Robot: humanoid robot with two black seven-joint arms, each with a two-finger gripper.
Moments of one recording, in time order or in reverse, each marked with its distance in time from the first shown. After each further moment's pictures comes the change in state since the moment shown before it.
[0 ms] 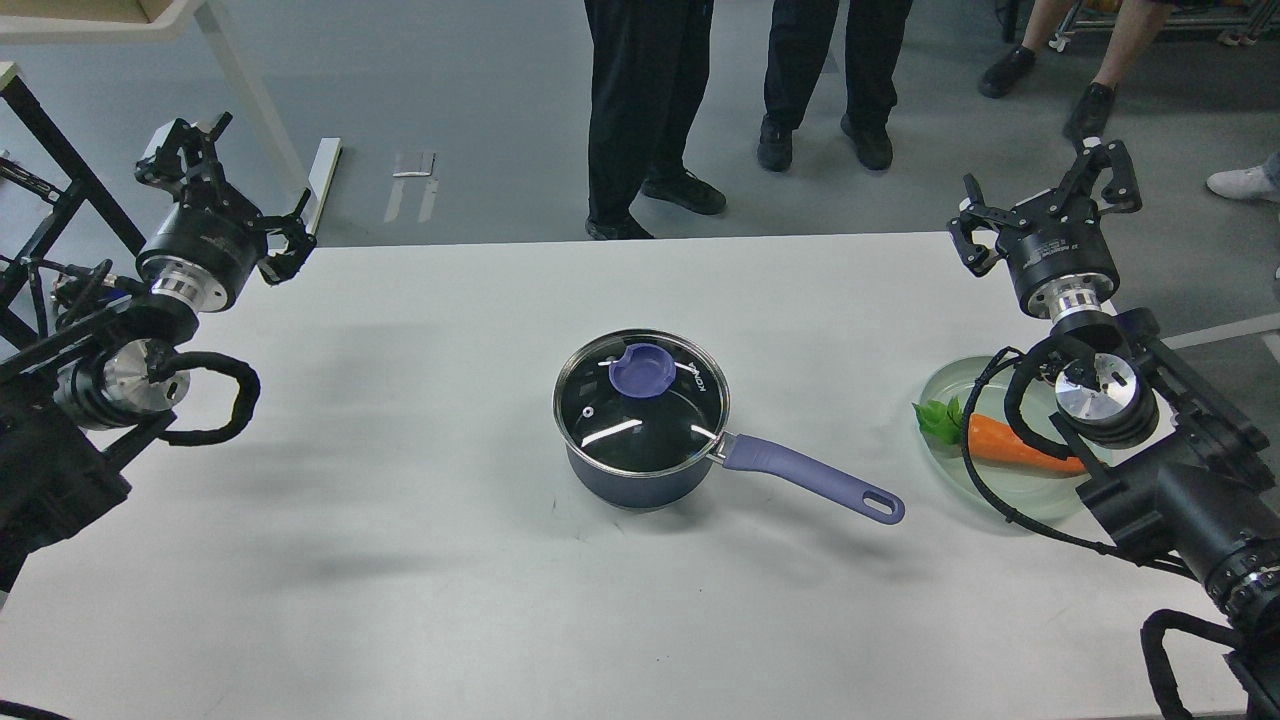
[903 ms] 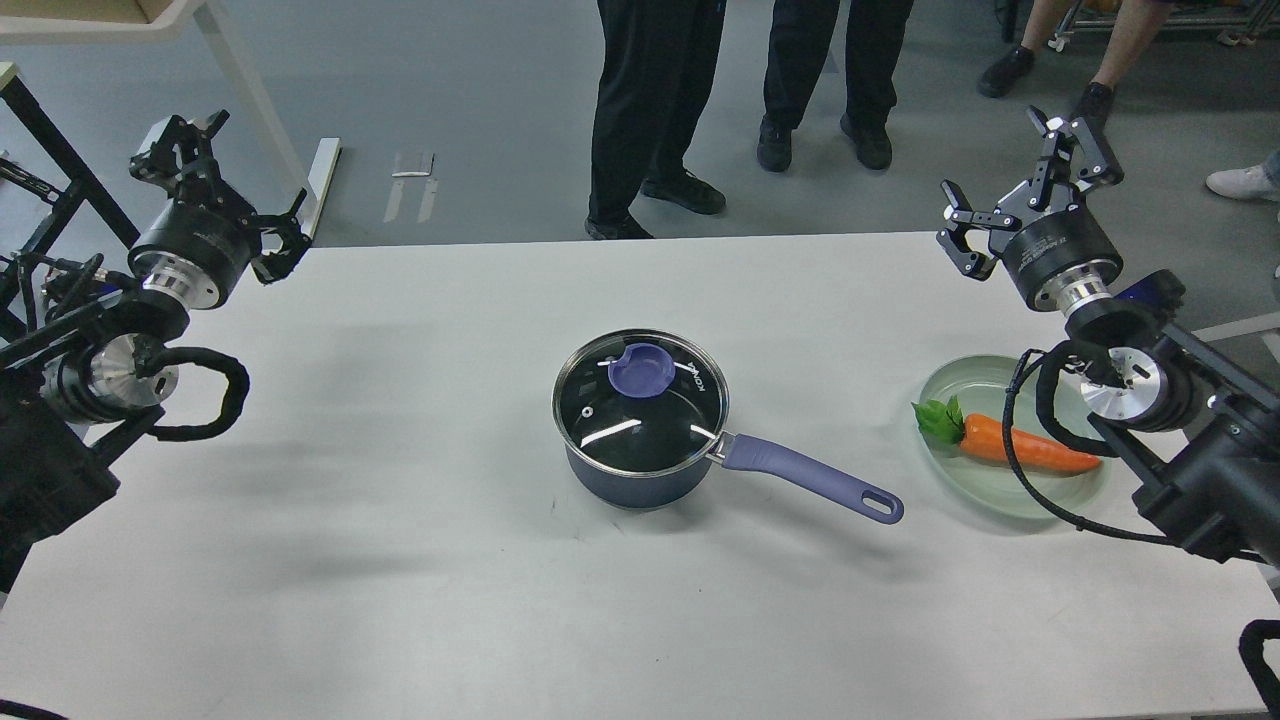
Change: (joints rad) left arm -0.009 0.015 0.002 0.000 0.001 -0.008 0.042; right arm 0.067 -0.214 -0.341 0.173 -0.017 -0.058 0.001
